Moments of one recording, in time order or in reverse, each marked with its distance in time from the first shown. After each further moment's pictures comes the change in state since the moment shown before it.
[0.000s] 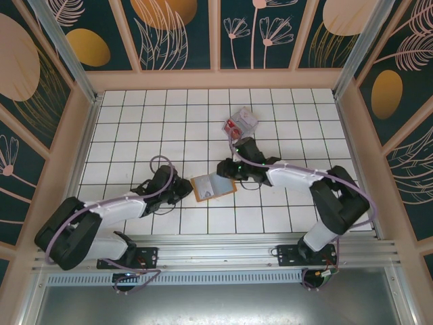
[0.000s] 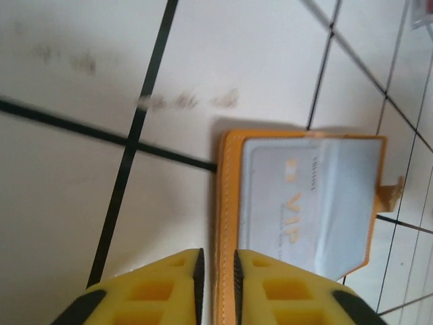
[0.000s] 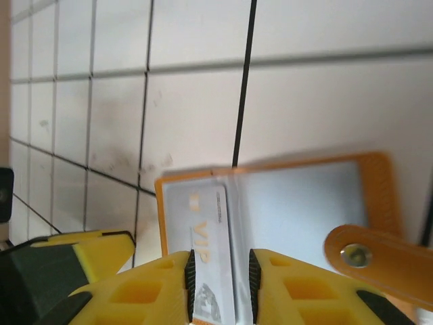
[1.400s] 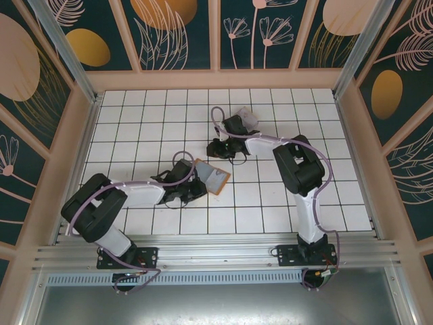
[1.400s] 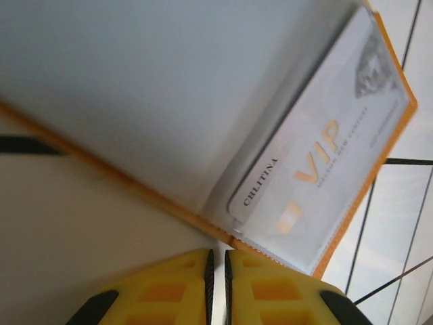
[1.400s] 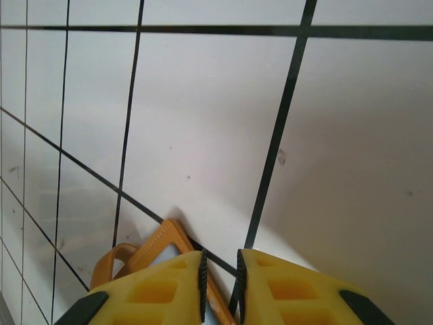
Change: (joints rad) left arm -0.086 0.314 0.208 -0.023 0.157 0.072; right arm -0.100 0.537 0.533 -0.129 -0.183 -0.210
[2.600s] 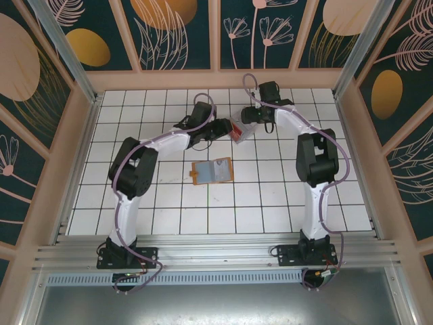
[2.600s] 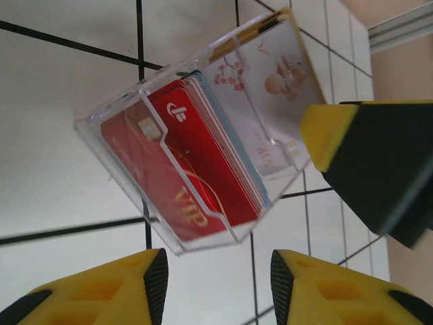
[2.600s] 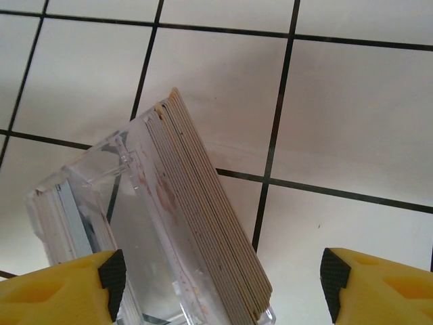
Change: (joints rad) left arm 0.163 0.552 0.918 -0.095 0.049 0.181; right arm -0.296 0.044 0.364 -0.305 0.400 -0.444
